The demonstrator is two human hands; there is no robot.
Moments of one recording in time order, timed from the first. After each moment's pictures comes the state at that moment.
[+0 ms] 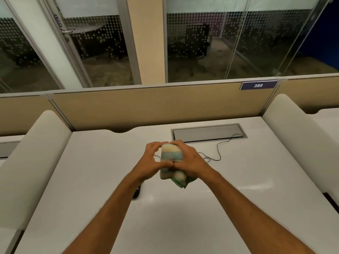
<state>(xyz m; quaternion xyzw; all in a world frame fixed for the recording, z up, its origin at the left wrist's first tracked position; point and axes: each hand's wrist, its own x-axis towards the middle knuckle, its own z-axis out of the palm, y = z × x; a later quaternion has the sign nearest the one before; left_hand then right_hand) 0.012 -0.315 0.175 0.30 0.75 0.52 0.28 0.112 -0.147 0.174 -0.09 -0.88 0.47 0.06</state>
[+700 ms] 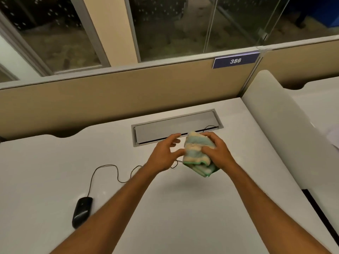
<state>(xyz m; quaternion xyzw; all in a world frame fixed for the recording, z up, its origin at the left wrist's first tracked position) 0.017 -0.030 0.095 0.33 0.79 0.42 0.31 0.167 0.141 0.083 -0.32 -0.75 0.57 0.11</state>
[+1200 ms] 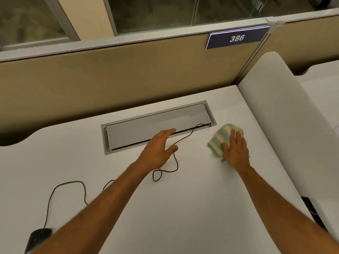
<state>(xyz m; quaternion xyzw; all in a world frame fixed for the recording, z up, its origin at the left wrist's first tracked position) -0.033 0.066 0.001 0.41 0.80 0.30 0.30 0.200 0.294 -0.070 -0.51 -0.84 0.16 -0.03</state>
